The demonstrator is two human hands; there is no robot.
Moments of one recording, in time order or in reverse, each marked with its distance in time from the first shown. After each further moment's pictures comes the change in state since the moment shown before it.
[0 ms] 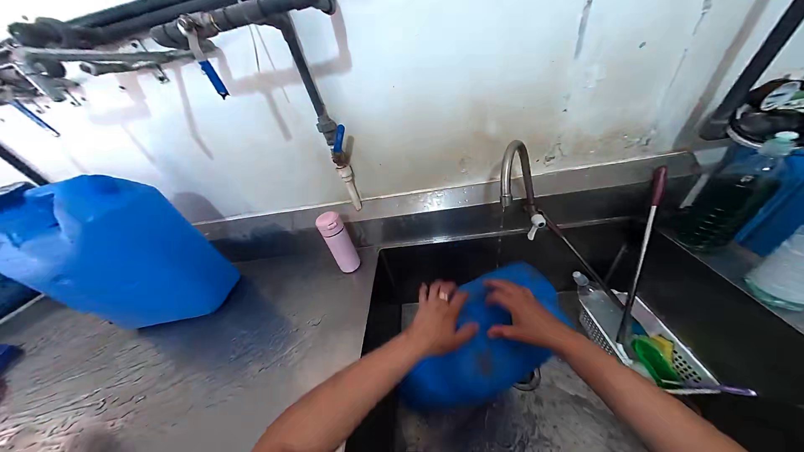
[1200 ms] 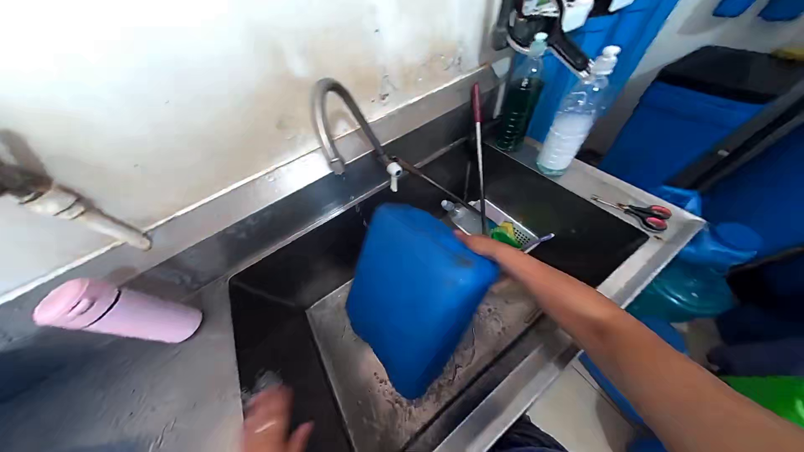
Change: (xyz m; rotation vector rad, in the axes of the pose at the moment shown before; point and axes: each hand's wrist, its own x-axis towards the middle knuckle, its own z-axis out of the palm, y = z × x) left_hand -0.152 -0.137 0.074 0.021 -0.127 -0.209; right_hand -0.072 0.118 -0.035 0.433 -0.029 1.093
